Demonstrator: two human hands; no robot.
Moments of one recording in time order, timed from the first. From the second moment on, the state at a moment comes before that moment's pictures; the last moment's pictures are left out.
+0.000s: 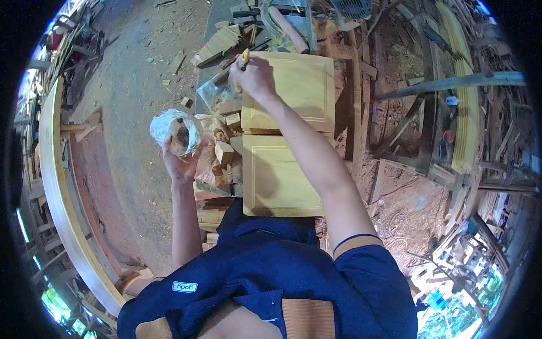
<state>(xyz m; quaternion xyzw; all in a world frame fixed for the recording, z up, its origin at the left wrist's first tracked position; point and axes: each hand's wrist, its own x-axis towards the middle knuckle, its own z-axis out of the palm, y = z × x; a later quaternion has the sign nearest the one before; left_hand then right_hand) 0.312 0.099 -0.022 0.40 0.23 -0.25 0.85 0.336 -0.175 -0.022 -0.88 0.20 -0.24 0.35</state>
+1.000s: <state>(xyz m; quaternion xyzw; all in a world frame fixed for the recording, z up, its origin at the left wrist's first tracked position) 0.294 0.087 -0.019 0.37 0.22 -0.25 0.87 0.207 -0.127 -0.013 -0.84 0.21 -0.24 0.44</state>
